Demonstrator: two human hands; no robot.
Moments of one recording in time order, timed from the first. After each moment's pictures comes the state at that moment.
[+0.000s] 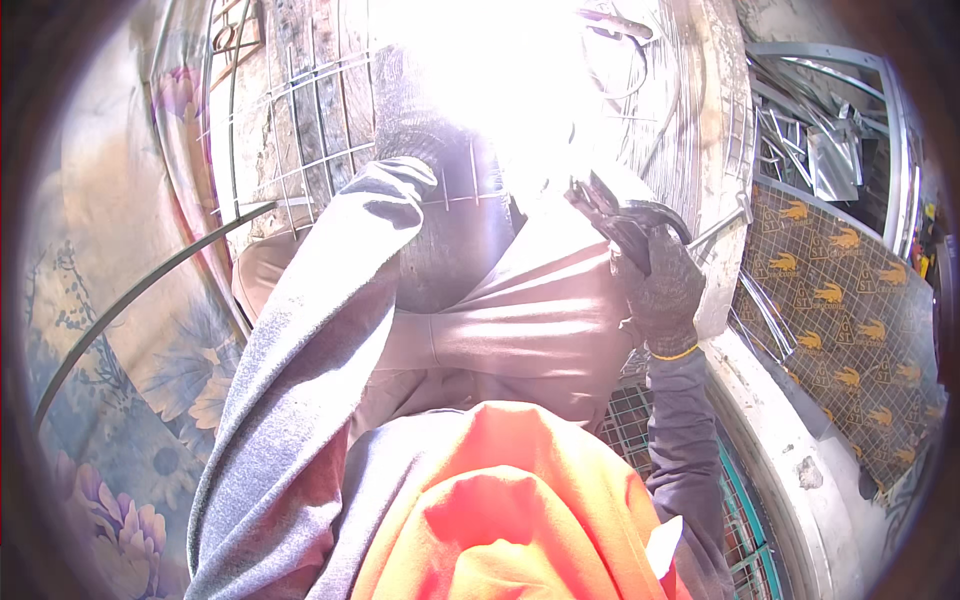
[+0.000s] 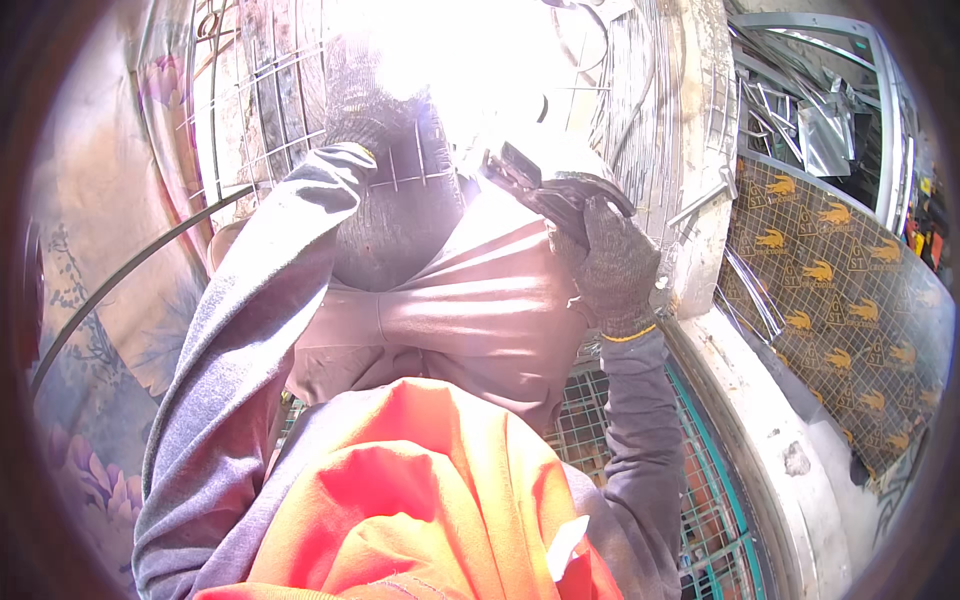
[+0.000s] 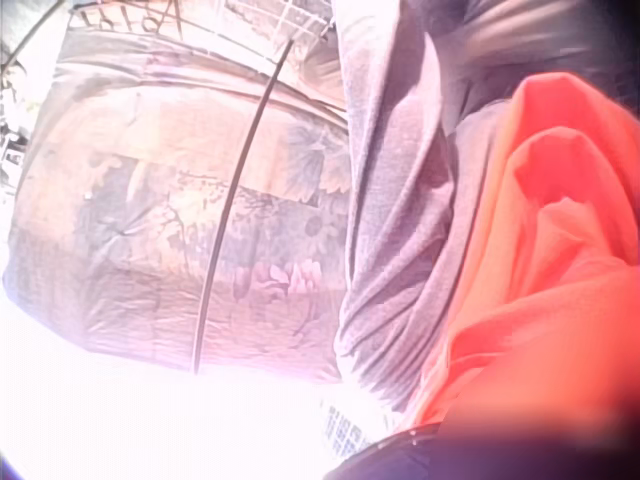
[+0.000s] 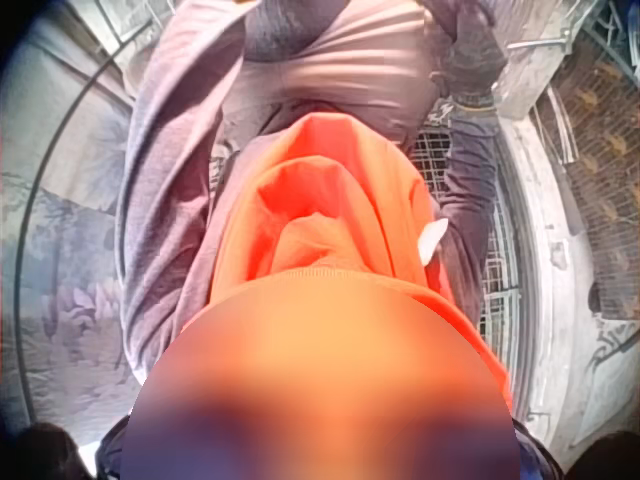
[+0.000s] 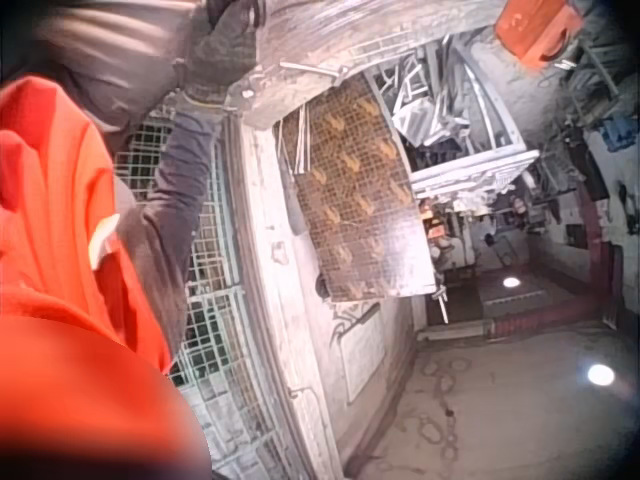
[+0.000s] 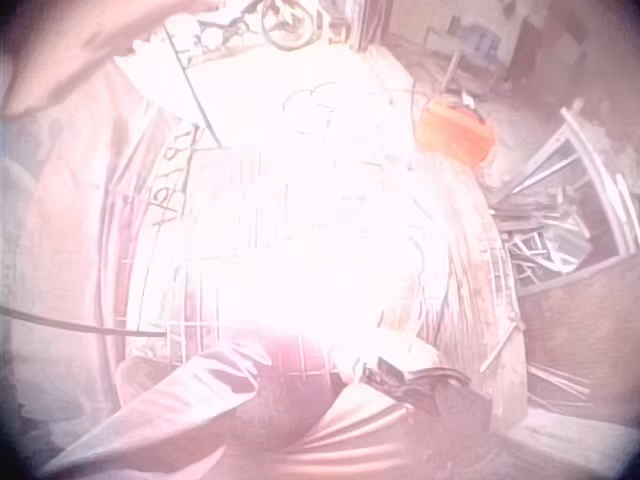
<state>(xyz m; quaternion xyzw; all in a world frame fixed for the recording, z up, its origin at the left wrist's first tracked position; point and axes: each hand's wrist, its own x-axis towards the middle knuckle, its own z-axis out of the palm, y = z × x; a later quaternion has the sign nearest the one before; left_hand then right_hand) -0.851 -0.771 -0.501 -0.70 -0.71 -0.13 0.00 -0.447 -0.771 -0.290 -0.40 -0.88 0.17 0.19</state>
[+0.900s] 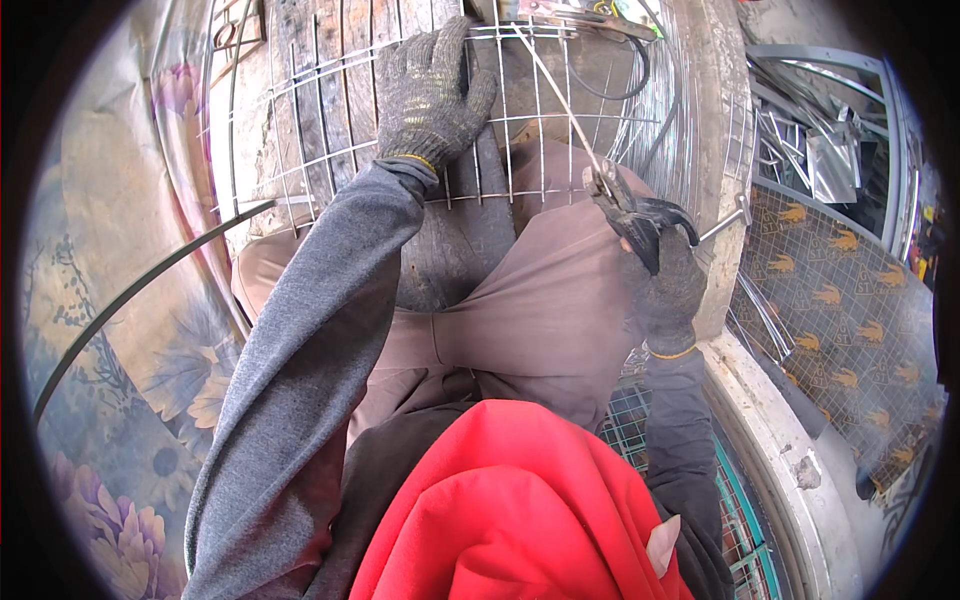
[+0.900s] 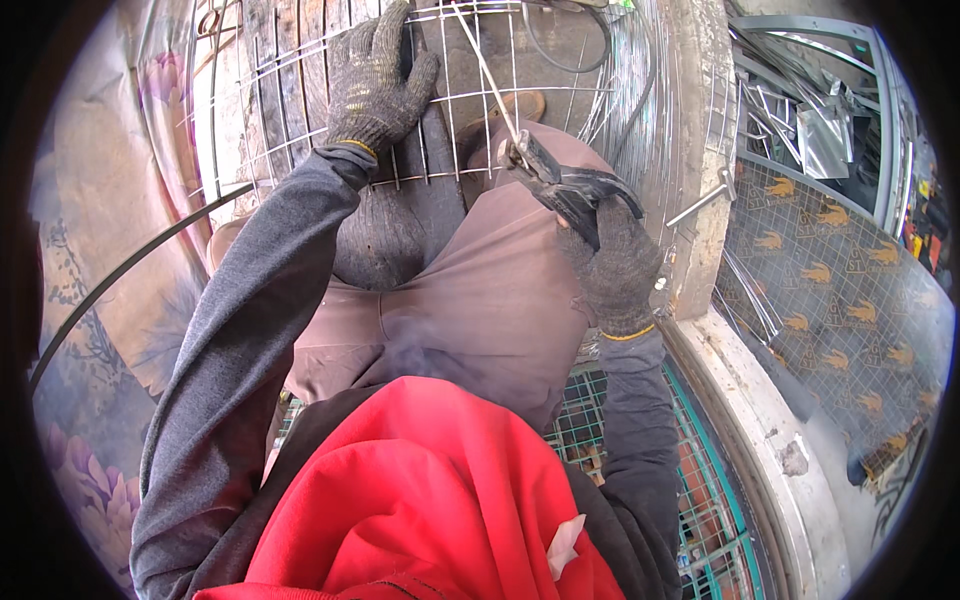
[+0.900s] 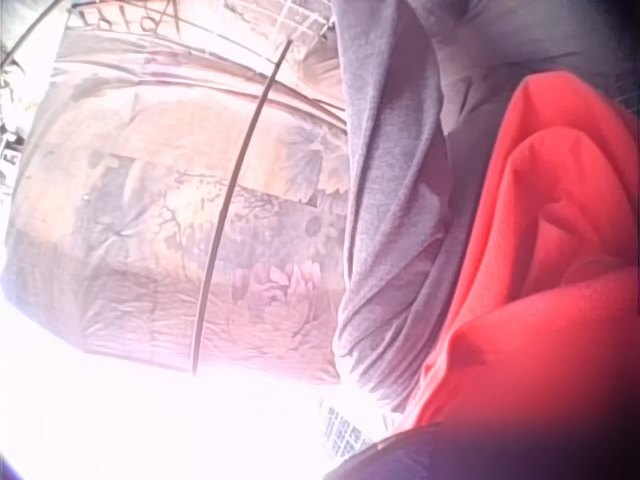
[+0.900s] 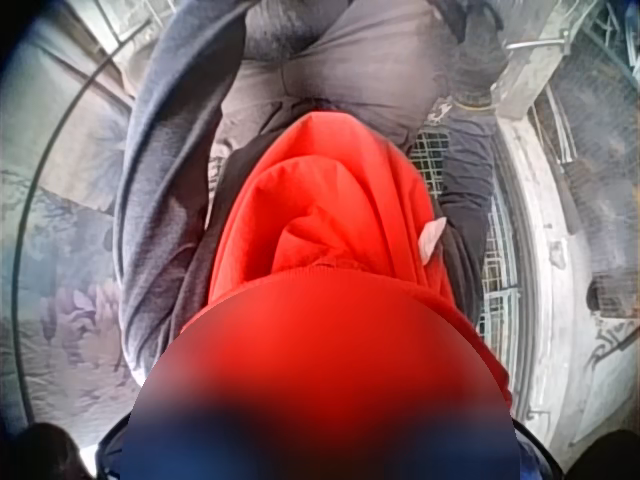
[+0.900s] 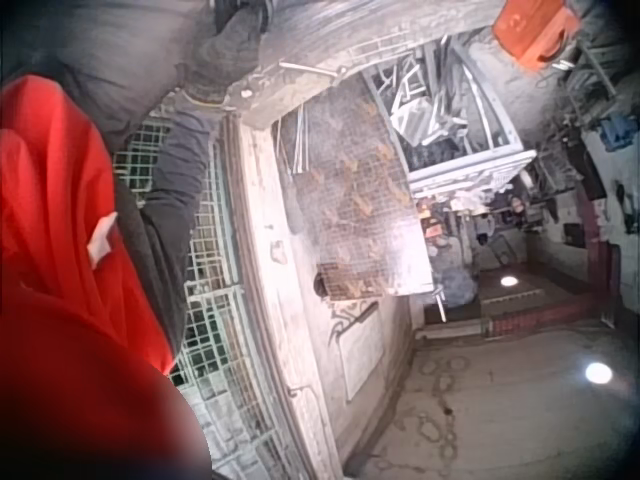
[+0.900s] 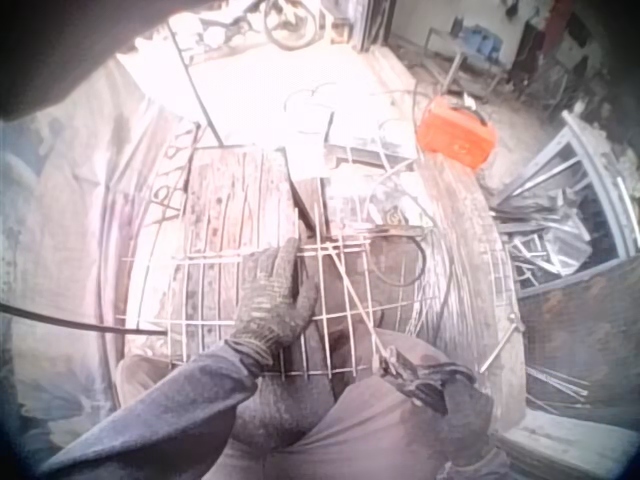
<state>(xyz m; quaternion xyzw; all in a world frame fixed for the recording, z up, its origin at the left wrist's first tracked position) -0.747 -0.722 -0.375 -0.64 -0.70 -0.31 0.01 -0.404 -0.771 -0.295 -0.48 -0.85 0.13 0.18</state>
